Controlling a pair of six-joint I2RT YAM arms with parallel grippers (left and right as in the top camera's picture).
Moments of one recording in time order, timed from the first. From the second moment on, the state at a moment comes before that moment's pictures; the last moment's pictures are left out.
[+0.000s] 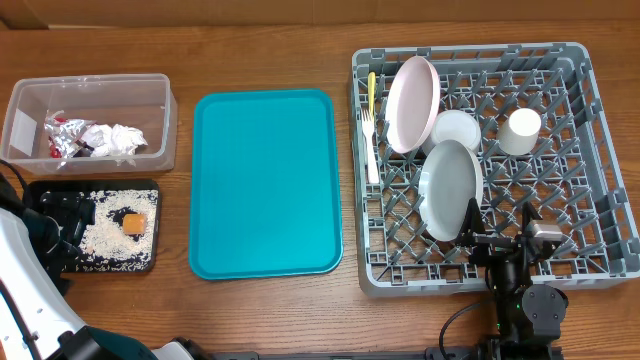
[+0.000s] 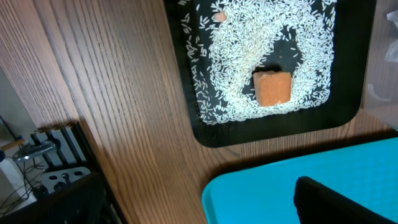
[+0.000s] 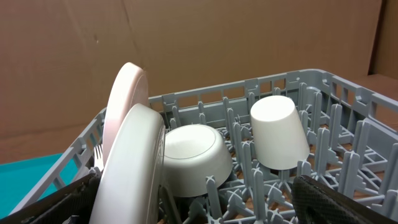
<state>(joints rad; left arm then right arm) 0.73 1.46 1.36 -1.41 0.00 -0.68 -0.04 0.01 0.02 -0.03 -0.01 0.17</state>
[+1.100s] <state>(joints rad) -0.14 1.08 1.35 -1.02 -0.17 -0.62 -0.04 0.01 0.02 -0.03 -0.01 0.17</state>
